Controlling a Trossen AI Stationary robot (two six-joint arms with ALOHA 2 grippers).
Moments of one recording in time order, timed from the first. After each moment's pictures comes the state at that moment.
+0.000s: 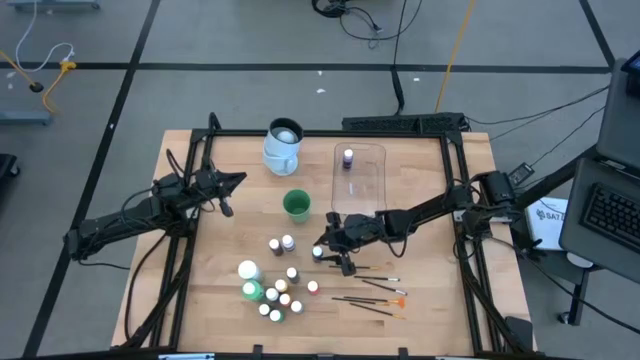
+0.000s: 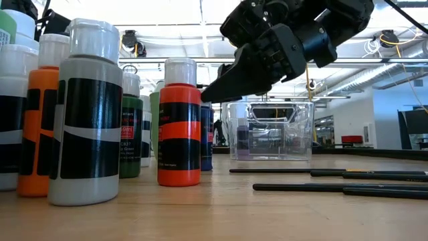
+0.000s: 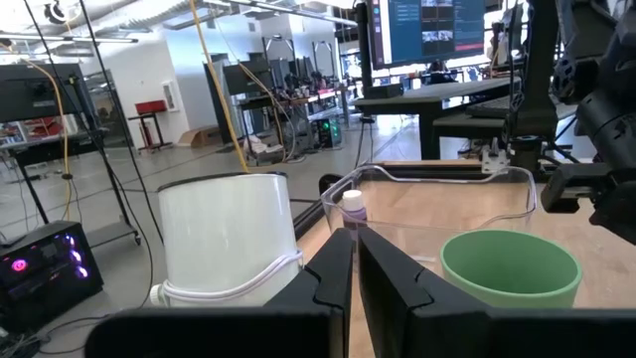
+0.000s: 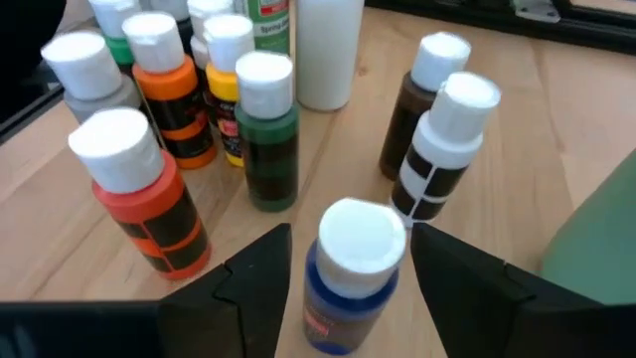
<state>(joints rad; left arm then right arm) 0.37 0.10 0.06 0.12 -0.05 0.15 0.15 1.80 0.90 0.44 -0.11 -0.10</state>
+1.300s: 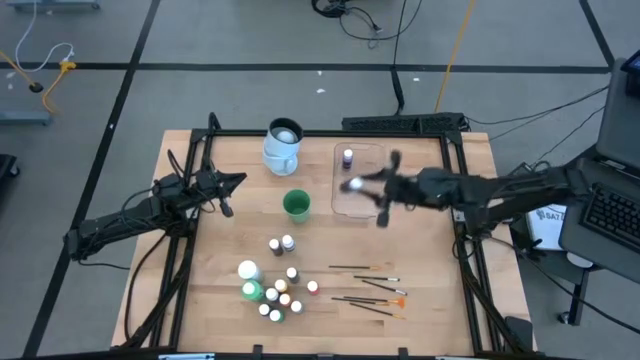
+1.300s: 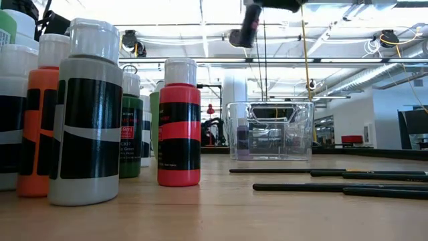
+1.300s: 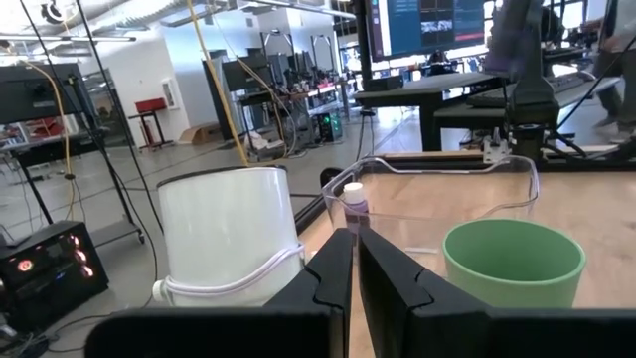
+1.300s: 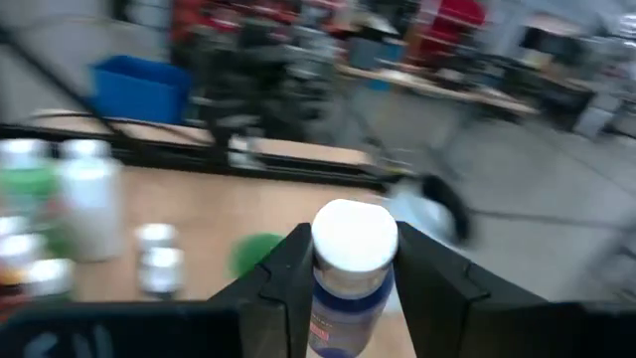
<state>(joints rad) 0.37 0.10 0.06 0.10 -0.05 0.18 0.06 1.07 0.90 0.01 0.35 -0.17</state>
